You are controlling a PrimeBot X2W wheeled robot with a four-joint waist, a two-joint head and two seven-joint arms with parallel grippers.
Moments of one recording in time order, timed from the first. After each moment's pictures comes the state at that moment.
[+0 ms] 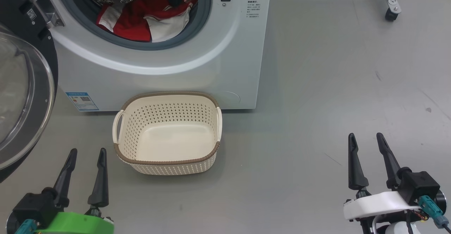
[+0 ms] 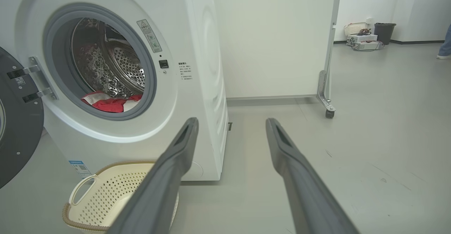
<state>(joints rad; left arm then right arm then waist) 0.05 0.17 -0.10 0.06 -0.48 -0.13 -0.25 0.08 -0.04 0.09 0.03 0.27 0.03 -0.25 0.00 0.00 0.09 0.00</state>
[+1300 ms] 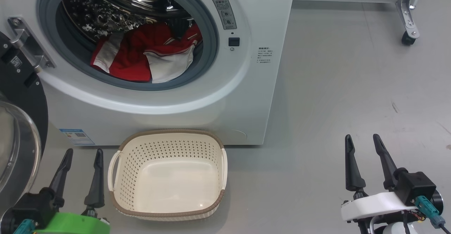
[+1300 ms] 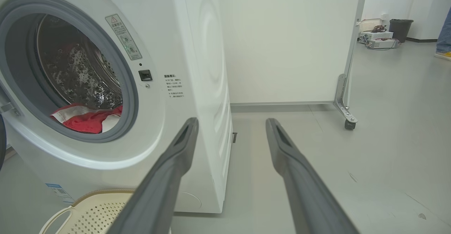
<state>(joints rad) 0.05 0.19 -0.08 0.06 -0.44 -0.13 -0.25 0.08 -0.04 0.10 0.04 0.27 0.02 -0.25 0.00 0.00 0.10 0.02</state>
